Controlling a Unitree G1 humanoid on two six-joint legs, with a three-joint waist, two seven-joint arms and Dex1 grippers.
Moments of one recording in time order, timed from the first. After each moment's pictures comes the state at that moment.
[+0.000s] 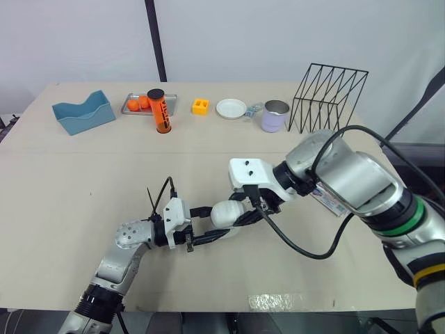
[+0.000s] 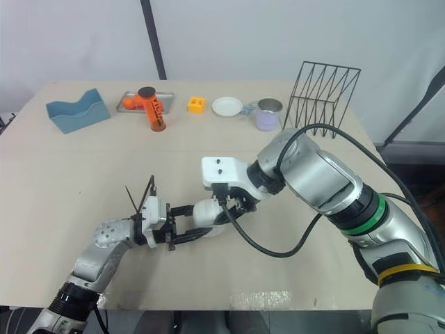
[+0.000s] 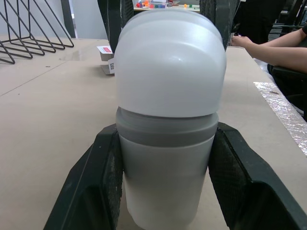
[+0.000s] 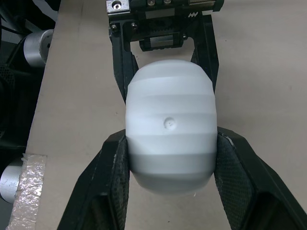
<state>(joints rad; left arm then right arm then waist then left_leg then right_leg) -0.20 0.35 -0.22 -0.02 -0.35 -0.06 -1.08 -1.03 -0.79 0.62 -0.33 0.26 0.98 1.35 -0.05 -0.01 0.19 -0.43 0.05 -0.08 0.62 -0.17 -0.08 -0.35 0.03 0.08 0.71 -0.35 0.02</state>
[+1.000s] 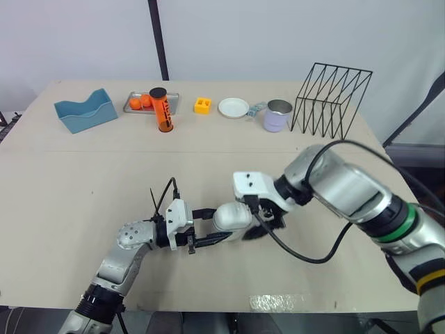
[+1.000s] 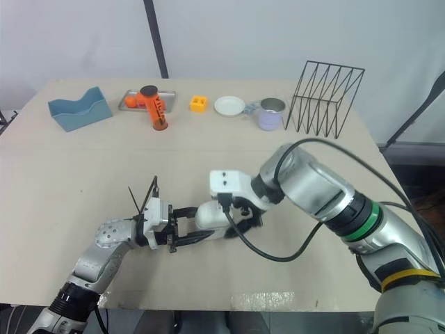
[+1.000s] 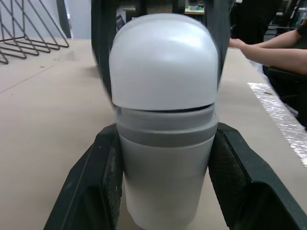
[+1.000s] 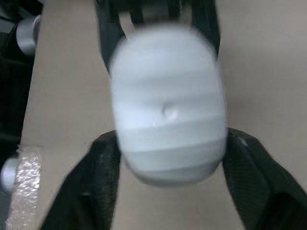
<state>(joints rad) -0.20 0.36 -0.24 -0.04 -0.35 -0.05 -1.09 -0.97 -0.81 0.70 -0.29 0.23 1.00 1.35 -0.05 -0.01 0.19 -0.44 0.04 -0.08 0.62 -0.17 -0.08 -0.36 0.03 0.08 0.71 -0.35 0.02</state>
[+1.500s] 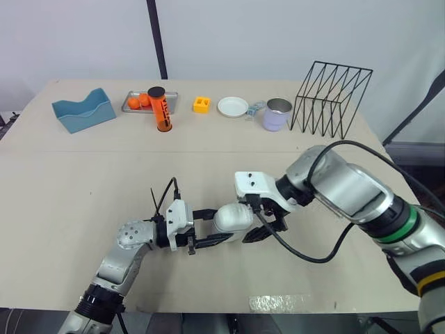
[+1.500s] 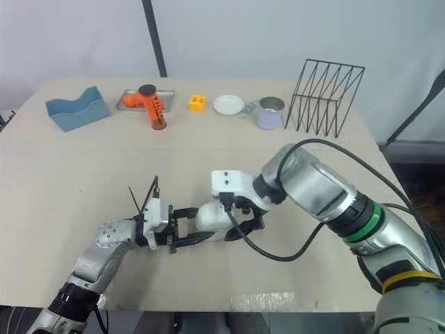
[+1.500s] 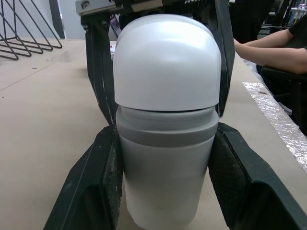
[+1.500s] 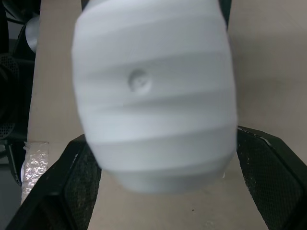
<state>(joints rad) -0.20 0.36 -0.24 -0.05 -0.35 -0.05 -1.10 -0.96 -0.80 0.68 -0.29 0.23 1.00 1.35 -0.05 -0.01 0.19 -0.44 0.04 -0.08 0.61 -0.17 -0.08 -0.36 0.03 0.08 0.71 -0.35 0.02</state>
